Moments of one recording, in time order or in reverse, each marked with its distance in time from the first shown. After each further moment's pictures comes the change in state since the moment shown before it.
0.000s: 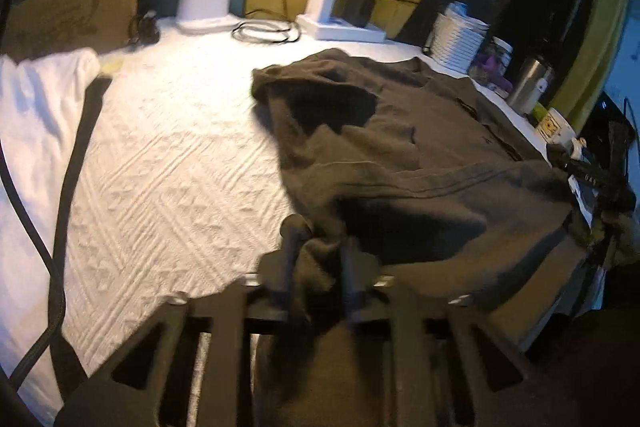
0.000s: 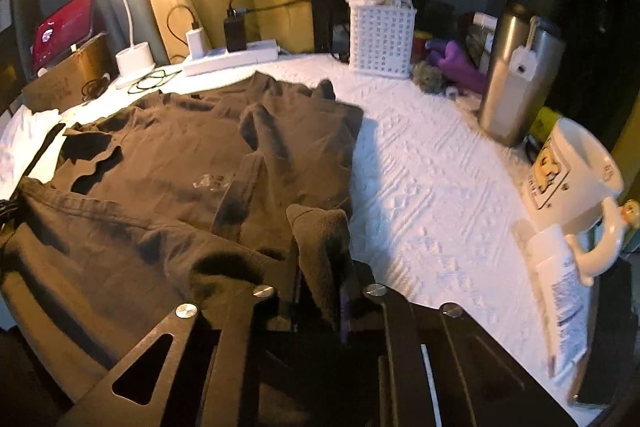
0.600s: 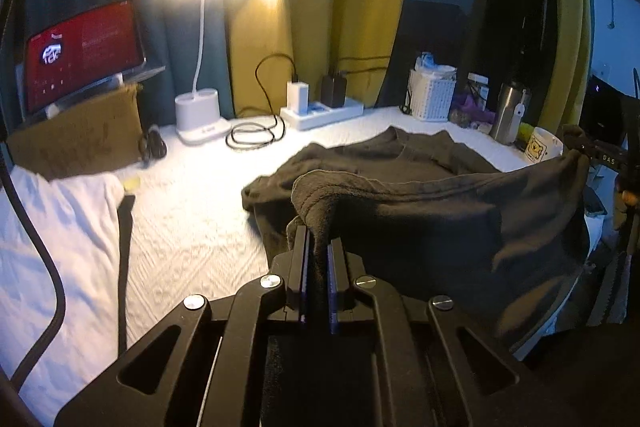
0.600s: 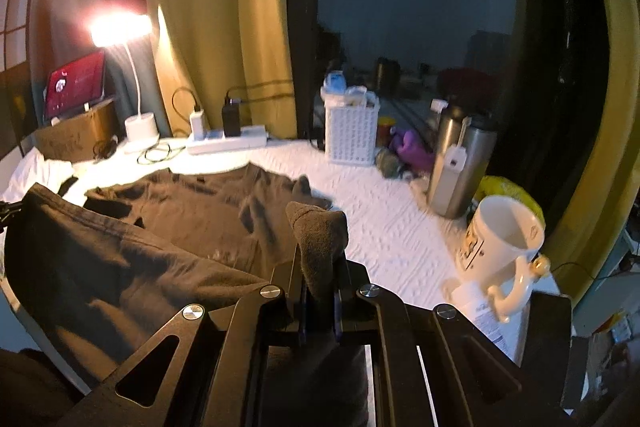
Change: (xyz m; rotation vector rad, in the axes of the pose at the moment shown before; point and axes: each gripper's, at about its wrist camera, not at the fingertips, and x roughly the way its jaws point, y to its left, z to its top) left arm -0.060 -0.042 0.036 0.148 -0.233 0.084; right arm -0.089 -0.014 0.026 0.007 -0.233 -0.048
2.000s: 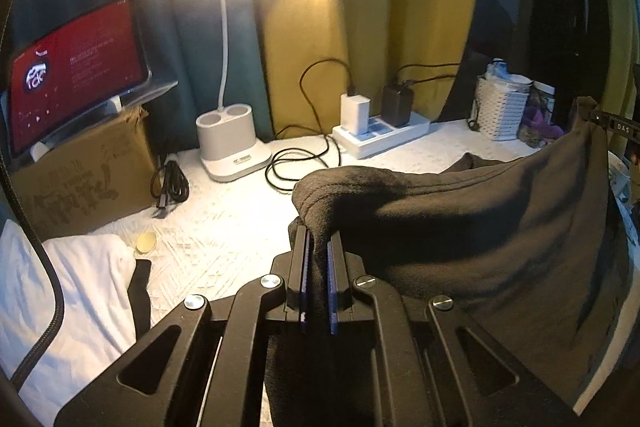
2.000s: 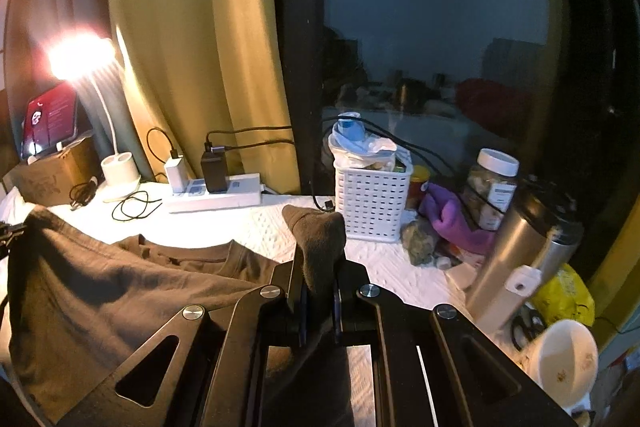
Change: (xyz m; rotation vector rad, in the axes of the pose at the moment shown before) left arm 0.093 0.045 0.063 -0.008 0.041 0.144; right arm 0.144 -0.008 0.099 0.001 -0.001 0.057
